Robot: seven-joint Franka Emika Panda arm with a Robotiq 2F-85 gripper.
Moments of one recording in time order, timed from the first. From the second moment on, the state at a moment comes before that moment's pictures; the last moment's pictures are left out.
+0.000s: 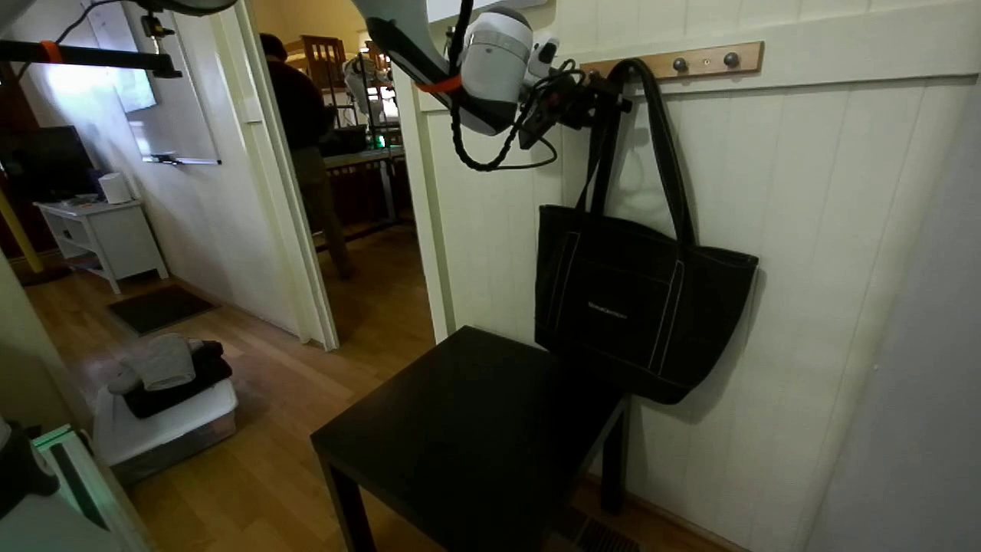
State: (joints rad) arm 0.11 0.80 -0.22 -1.19 -1.33 2.52 1.29
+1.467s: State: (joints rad) arm 0.10 0.91 -0.21 -1.04 -1.33 2.52 1.29
